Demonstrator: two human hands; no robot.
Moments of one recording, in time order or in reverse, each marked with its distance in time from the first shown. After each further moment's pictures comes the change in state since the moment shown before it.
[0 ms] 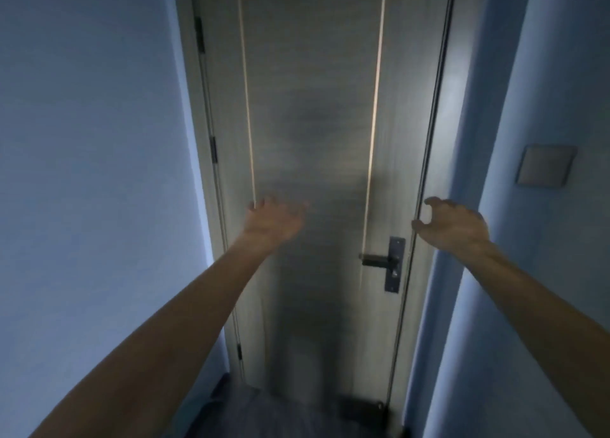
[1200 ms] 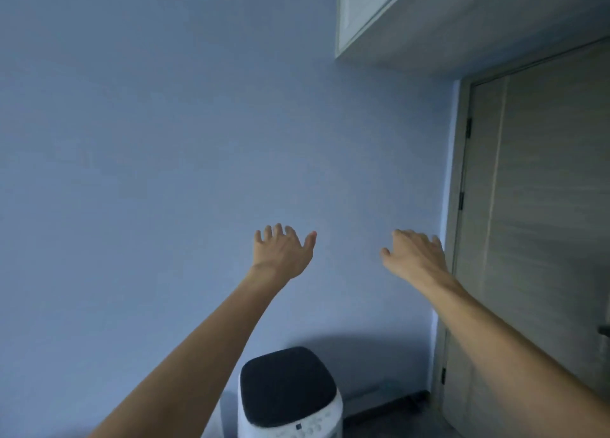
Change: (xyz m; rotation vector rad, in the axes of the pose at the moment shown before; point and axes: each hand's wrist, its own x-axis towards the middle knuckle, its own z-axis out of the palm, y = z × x) left_hand -0.620 0.056 -0.264 0.460 0.190 -0.858; right_hand -0.455 -0.075 -0.197 0.244 0.018 -0.930
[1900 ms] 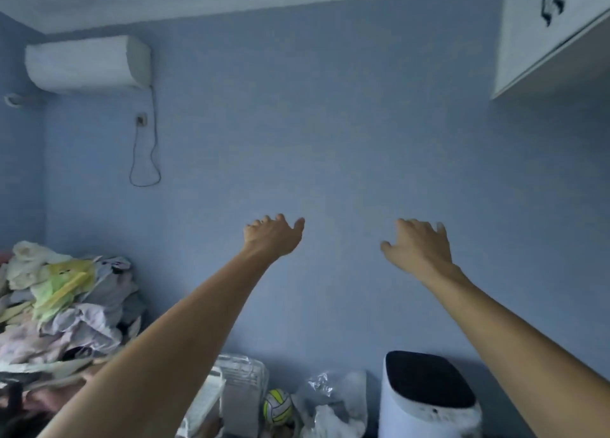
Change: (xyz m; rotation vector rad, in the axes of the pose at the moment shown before) left_hand -0.379 -0.164 -0.261 0.126 0.047 -0.581; right_hand -0.291 -0.145 -0.220 0.271 0.096 -0.475
